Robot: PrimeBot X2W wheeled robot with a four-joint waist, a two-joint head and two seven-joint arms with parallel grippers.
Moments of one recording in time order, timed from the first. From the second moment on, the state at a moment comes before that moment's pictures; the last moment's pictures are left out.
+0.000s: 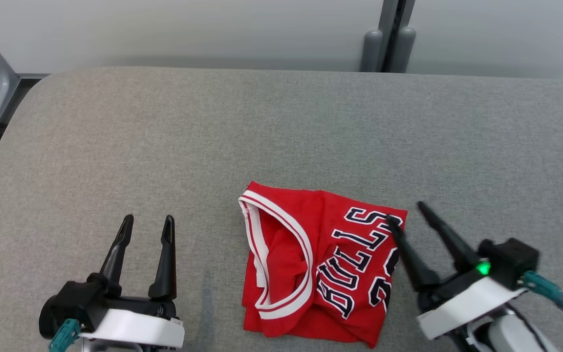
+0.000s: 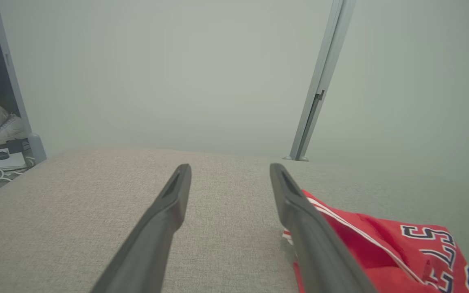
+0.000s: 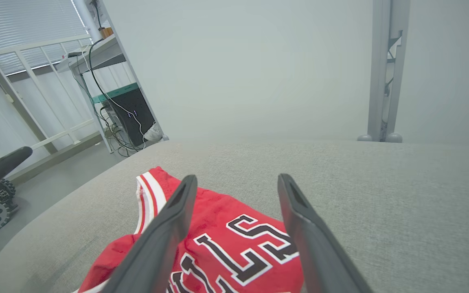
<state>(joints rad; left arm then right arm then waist) -0.02 0.11 -0.15 0.06 -0.32 0.01 -0.26 -0.21 -0.22 0.46 0.18 0.49 0.13 -0.23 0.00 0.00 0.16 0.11</state>
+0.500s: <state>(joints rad) 0.04 0.14 -0.15 0.03 -0.31 0.03 -0.25 0.04 -0.17 0.01 -0.04 0.33 0.13 -0.15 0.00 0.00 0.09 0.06</state>
